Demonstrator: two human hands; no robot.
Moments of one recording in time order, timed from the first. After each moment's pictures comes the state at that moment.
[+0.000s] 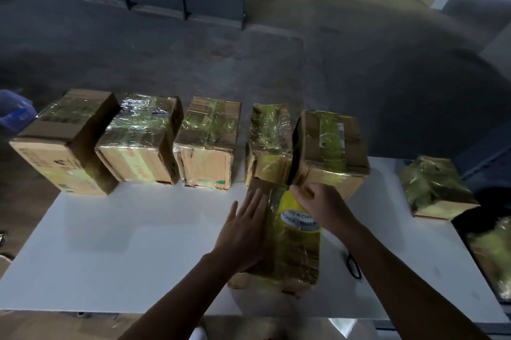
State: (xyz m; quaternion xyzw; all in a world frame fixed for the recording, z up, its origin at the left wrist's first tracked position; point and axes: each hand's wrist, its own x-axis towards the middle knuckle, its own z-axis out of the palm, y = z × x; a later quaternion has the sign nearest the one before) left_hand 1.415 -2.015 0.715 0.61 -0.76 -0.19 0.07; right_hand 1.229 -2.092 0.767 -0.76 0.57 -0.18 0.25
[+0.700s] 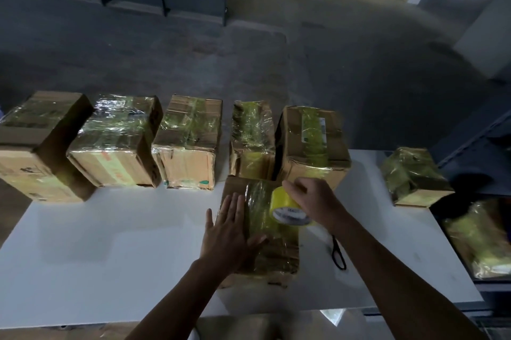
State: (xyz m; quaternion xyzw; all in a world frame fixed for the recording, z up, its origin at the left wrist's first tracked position) left_hand 1.405 -2.016 0.687 0.67 -0.72 -0.16 0.03; right_hand 1.207 -2.099 0.763 -0.76 0.55 -0.23 0.28
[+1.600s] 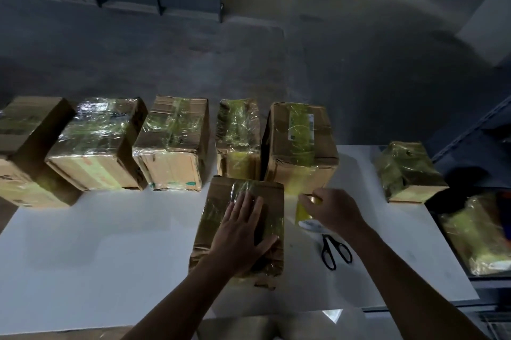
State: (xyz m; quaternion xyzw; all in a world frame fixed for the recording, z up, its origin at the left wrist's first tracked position) left_hand 1.354 -2.031 0.689 0.61 -0.78 -0.14 0.04; right_hand 1.134 -2.102 0.742 -0.77 0.60 -0.15 0.15
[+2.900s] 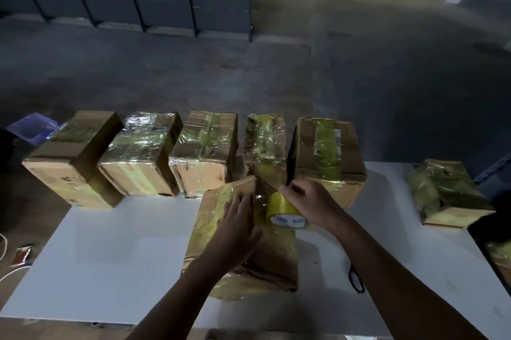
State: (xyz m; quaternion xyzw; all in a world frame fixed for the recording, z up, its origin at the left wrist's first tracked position) left_hand 1.404 -2.024 0.741 0.67 -0.64 -0.30 0.21; right_hand 1.220 -2.116 0.777 -0.75 0.48 -0.21 0.41
